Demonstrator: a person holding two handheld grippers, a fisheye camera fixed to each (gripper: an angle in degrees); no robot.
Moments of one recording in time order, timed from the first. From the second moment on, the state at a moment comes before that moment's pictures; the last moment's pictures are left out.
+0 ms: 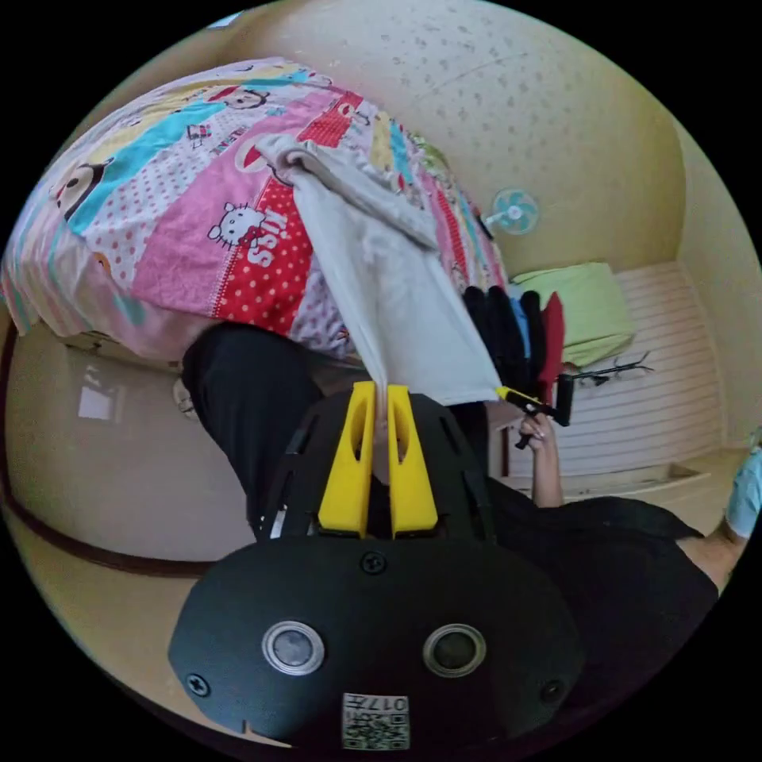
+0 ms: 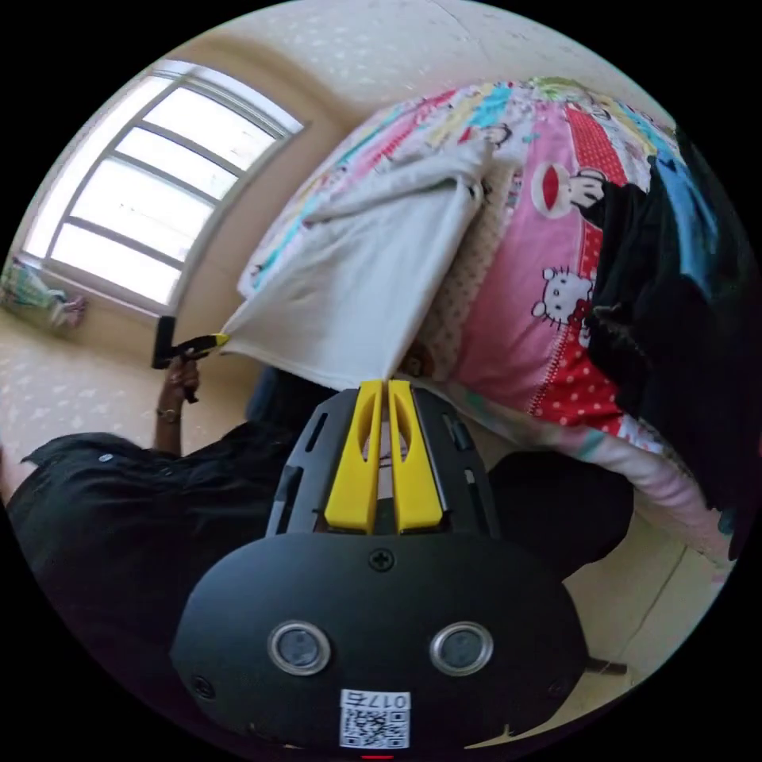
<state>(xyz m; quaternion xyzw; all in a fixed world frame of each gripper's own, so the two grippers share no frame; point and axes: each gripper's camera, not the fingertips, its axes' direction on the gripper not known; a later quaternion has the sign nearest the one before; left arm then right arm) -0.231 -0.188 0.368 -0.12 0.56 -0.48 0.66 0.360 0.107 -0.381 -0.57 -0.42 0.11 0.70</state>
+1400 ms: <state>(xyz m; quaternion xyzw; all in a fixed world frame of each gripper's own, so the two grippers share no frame) -0.273 -0.342 0.493 0.07 0.54 -0.49 0.68 0.354 0.099 -0.411 -0.47 -0.07 0.02 0.88</state>
